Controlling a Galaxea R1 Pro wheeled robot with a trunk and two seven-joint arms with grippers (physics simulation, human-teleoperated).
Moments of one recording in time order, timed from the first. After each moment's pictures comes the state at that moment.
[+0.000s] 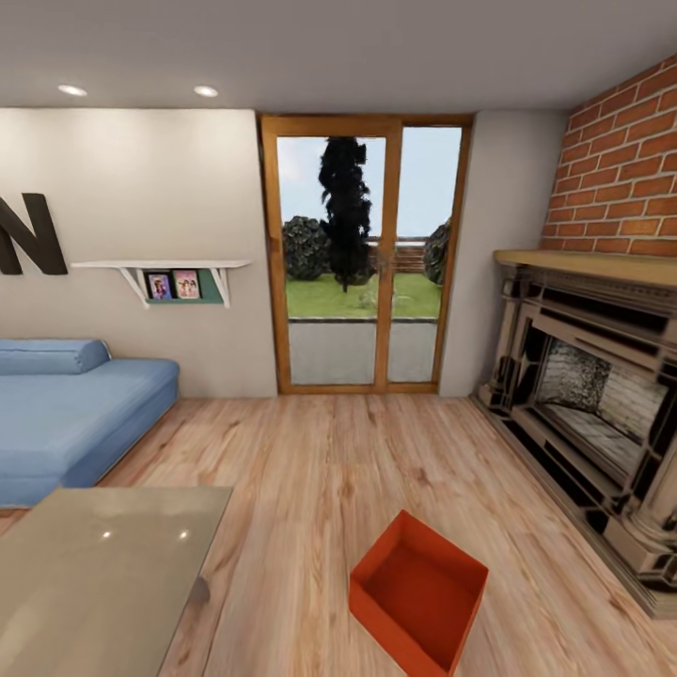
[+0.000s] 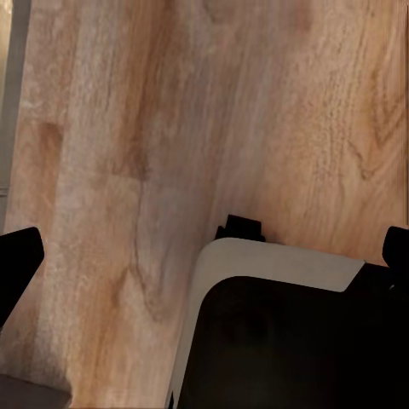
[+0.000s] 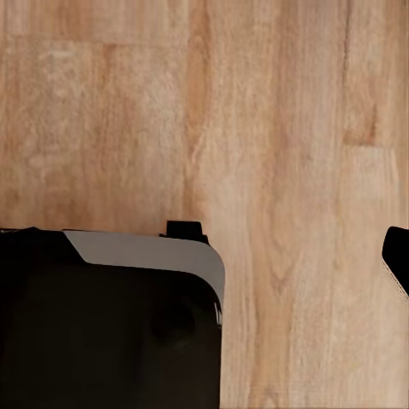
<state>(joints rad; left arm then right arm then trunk) -0.17 0.03 0.00 0.00 0.17 -0.12 0.13 -0.13 0.02 0.43 0.03 -0.35 -0.24 -0.12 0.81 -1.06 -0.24</state>
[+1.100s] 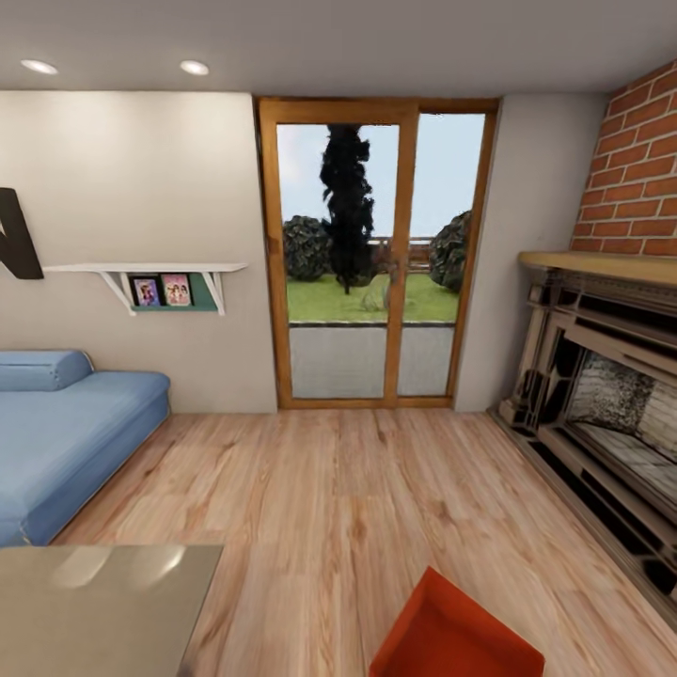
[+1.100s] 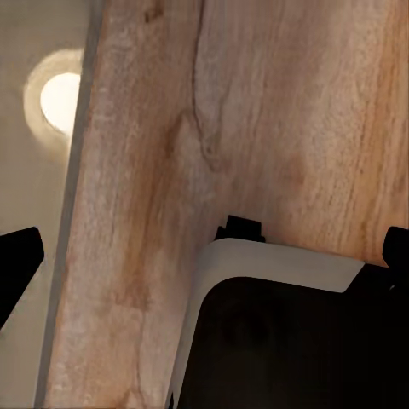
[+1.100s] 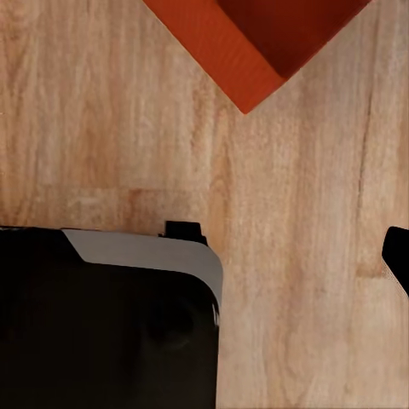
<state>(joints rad) -0.17 0.03 0.00 0.00 0.17 -0.12 0.13 -0.13 0.02 0.45 0.03 -0.34 -0.24 -0.12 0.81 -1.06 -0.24</state>
